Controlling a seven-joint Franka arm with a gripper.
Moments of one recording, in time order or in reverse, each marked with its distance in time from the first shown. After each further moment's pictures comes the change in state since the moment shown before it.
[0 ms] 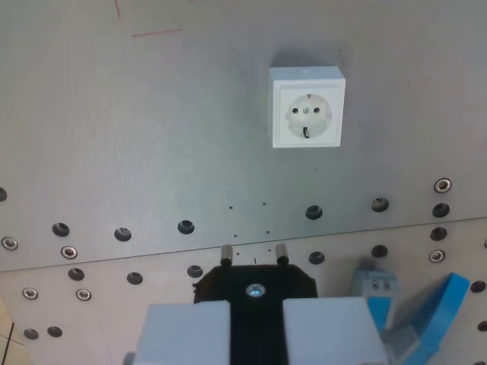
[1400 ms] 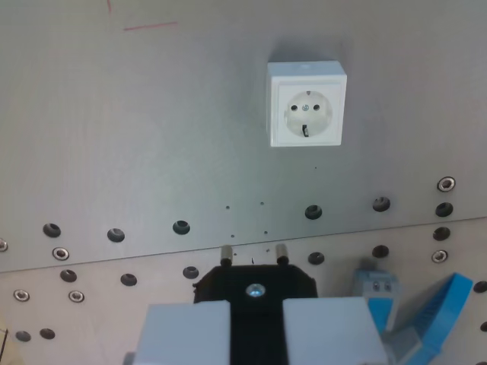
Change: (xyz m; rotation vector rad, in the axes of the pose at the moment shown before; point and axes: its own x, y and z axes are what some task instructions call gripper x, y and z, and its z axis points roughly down) arm -0.001 0.003 0.020 -0.003 -0.022 0.001
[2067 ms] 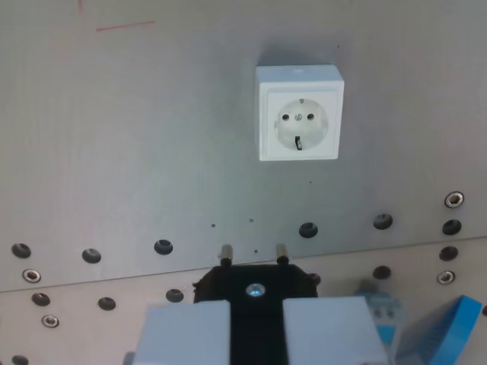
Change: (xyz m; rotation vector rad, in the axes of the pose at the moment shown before) arm -0.007 0.011 0.046 -0.004 0.004 -0.001
